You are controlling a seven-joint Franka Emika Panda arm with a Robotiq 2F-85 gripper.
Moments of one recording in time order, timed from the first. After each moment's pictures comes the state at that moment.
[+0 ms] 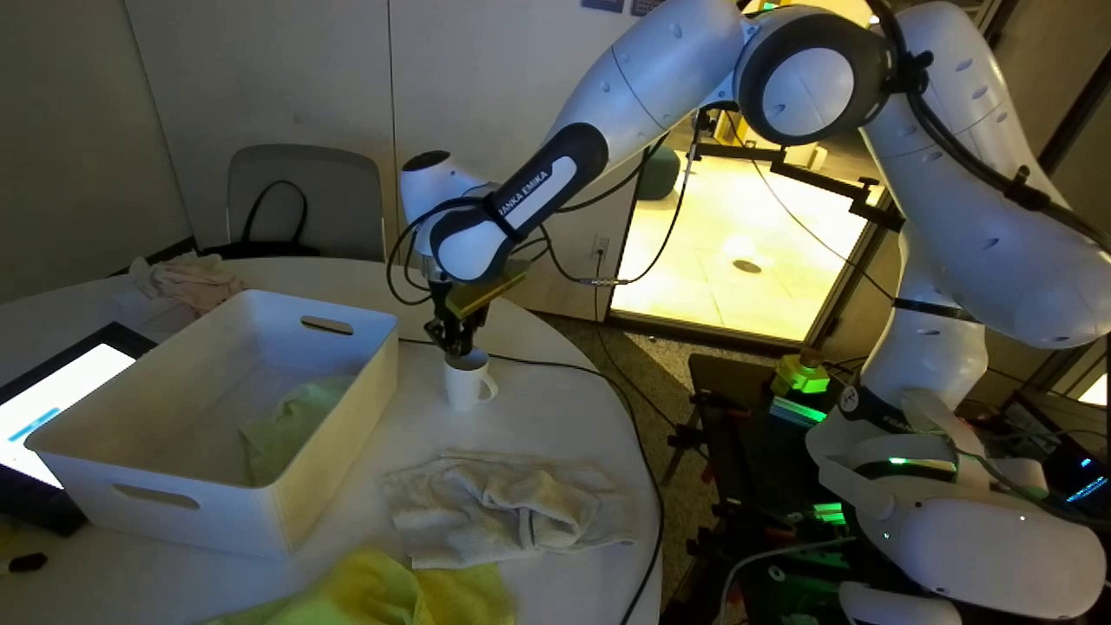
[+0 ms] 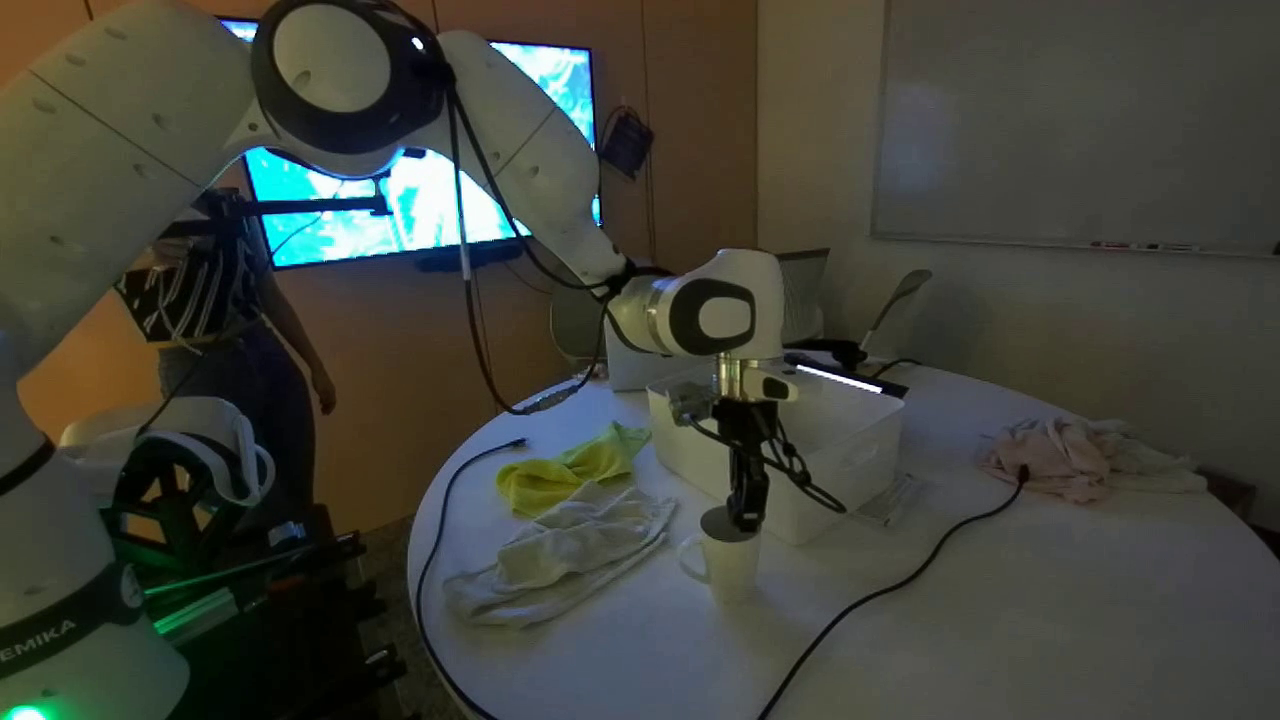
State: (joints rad) arm 0.03 0.83 -0.18 -1.58 -0.07 2.28 0.51
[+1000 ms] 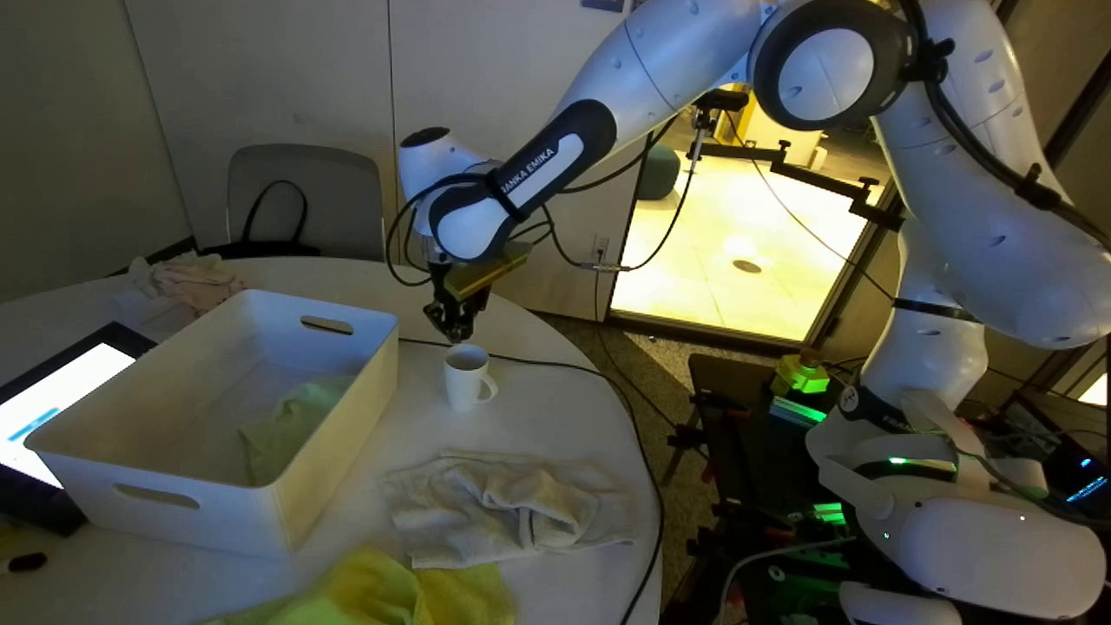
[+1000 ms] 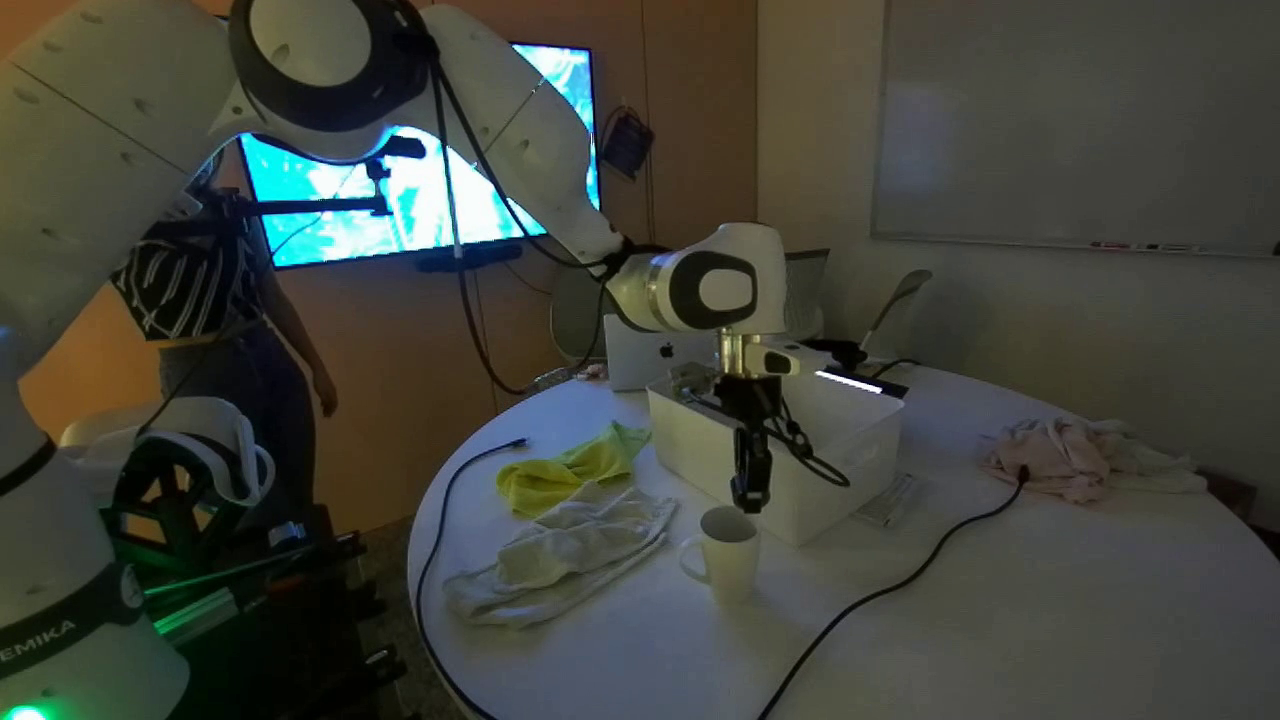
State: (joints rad) arm 0.05 0.78 -0.21 -1.59 -0.08 2.24 0.53
